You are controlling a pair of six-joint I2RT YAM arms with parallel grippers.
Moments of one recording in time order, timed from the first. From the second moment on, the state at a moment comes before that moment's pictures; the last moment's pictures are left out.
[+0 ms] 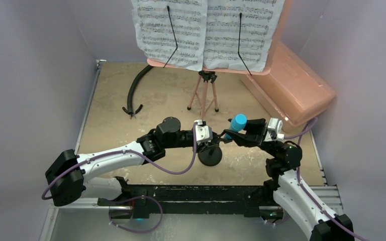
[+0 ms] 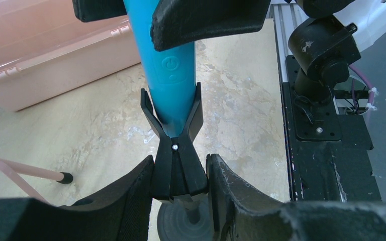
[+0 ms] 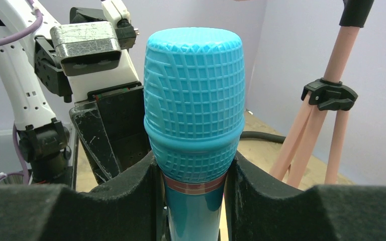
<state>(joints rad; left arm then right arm) -1.00 1.25 0.76 0.33 0.40 0.22 0.31 0.66 0.22 1.11 -0.78 0.42</state>
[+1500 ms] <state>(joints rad) -1.00 1.17 0.68 0.45 0.23 0.15 0.35 0.64 0.29 0.91 -0.80 0.33</state>
